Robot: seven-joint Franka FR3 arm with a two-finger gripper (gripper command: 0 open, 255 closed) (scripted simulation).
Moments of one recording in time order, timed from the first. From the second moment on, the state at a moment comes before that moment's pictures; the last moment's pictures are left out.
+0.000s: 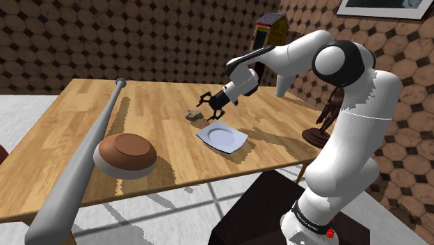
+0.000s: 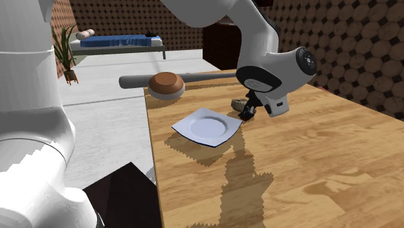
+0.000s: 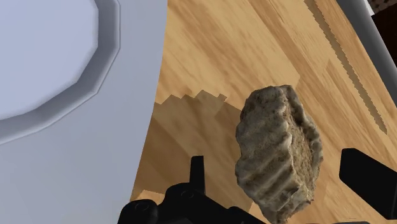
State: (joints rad) arm -0.49 0.23 0.20 -2.05 1.01 2.23 0.19
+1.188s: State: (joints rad) arm -0.48 0.25 0.20 -2.04 1.02 2.25 0.18
